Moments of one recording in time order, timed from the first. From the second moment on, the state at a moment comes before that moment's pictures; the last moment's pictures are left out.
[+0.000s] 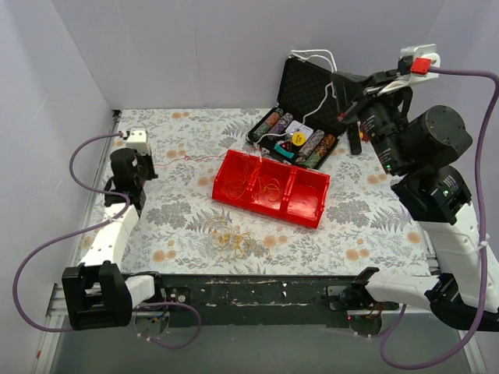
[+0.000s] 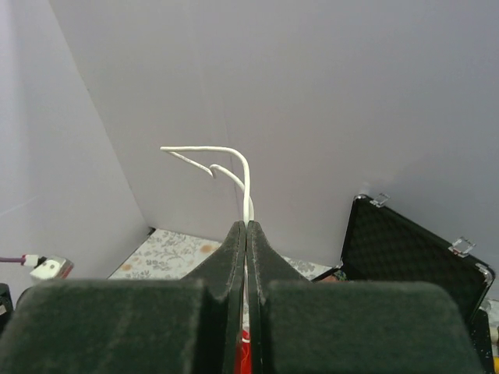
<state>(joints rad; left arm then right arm) 0.02 1.13 0.73 0.05 0.03 0.07 0.78 1.11 1.74 -0.30 0.34 0.07</state>
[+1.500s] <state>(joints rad) 0.02 1.24 1.48 0.07 0.81 0.02 0.78 1.07 1.59 -0.35 0.39 0.06</state>
